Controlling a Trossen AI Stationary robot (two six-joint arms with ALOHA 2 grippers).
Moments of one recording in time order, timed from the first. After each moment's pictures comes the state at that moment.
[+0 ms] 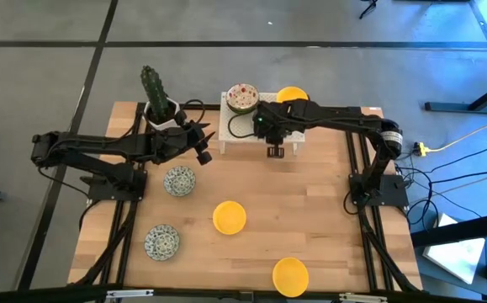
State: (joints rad) left arm 0.11 1.06 0.76 -0.12 -0.63 0.11; right arm -0.29 1.74 1.66 -1.07 0.19 -0.33
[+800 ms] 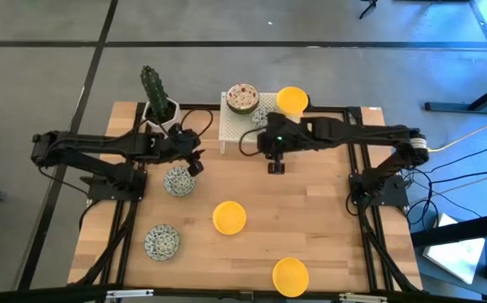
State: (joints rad) left arm 0.10 1.06 0.80 -0.57 -0.45 -0.26; right arm -0.10 1.50 1.48 -0.77 0.21 -0.27
